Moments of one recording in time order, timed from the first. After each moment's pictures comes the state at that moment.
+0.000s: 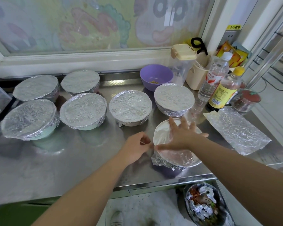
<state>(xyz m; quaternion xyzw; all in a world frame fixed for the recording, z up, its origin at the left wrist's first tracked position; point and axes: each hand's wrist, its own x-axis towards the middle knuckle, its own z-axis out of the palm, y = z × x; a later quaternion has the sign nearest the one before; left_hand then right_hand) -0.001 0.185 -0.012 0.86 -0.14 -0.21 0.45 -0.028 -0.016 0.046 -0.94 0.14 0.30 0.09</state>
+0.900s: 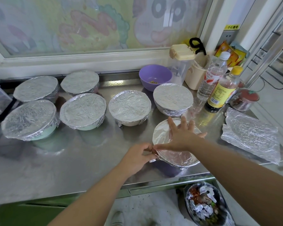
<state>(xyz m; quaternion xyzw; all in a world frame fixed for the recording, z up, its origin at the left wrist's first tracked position) -0.034 0.183 -0.015 0.84 -0.18 -0.23 0.46 -0.035 -0.015 0.044 -0.94 0.14 0.30 0.11</state>
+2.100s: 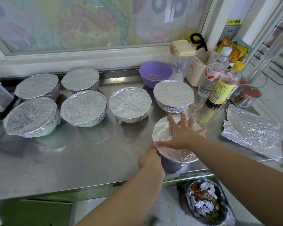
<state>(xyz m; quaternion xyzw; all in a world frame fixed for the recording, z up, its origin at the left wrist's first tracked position) -0.071 0.109 0.016 0.40 0.48 -0.18 0.76 -0.038 -0.014 0.035 -0.95 0.13 0.28 0.08</state>
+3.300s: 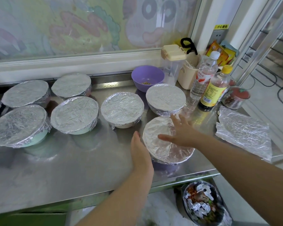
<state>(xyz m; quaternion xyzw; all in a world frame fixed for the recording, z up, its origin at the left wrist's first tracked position) -0.047 0.111 0.017 0.48 0.29 -0.13 0.82 -0.030 -0.051 0.034 -0.95 0.12 0.22 0.18</state>
